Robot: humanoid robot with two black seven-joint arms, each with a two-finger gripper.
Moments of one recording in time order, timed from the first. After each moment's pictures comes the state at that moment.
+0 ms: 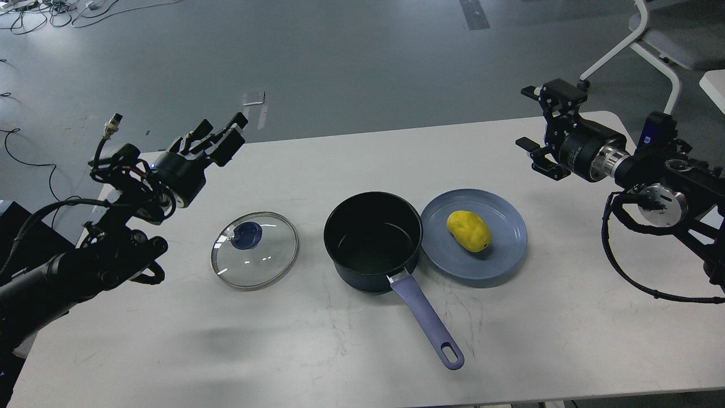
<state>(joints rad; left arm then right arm) -0.95 0.51 -0.15 -0.83 0.93 0.35 -0.49 0.70 -0.57 0.59 1.07 -0.55 0.17 0.14</state>
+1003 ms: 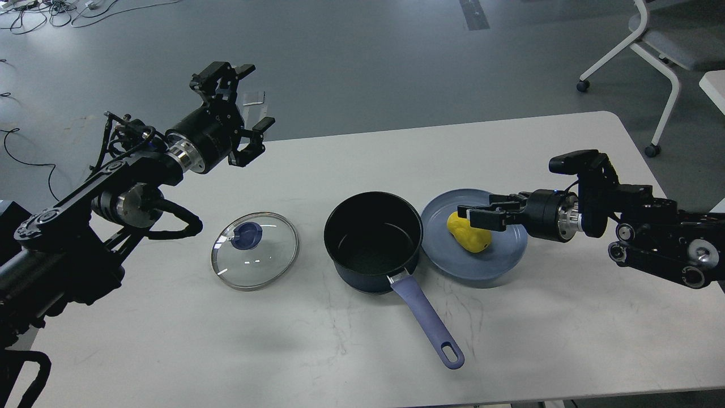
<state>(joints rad) -0.90 0.50 -0.52 -0.97 0.14 -0.23 -0.13 0.87 -0.51 0.01 1.01 -1.39 0.01 0.32</state>
